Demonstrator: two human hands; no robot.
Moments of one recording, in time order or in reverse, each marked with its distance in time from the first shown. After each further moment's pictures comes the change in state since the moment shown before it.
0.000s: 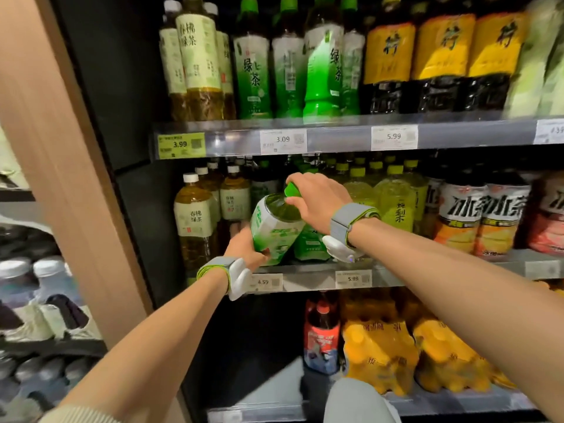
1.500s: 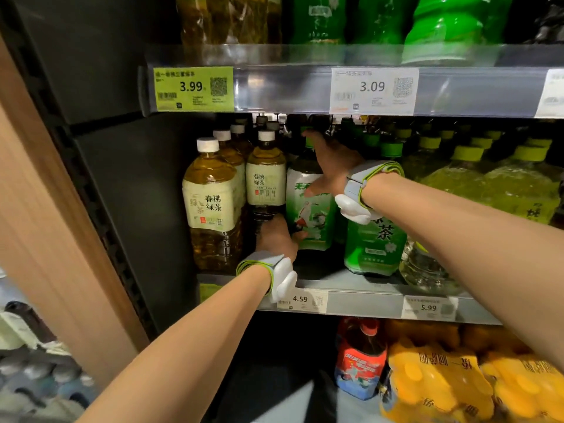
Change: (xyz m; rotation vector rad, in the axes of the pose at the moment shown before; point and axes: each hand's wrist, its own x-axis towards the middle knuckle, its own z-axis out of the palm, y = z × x) left_hand 0.082 -0.028 0.035 0.102 0.101 -0.139; right_hand 0.137 0.019 0.105 0.100 -0.327 0.068
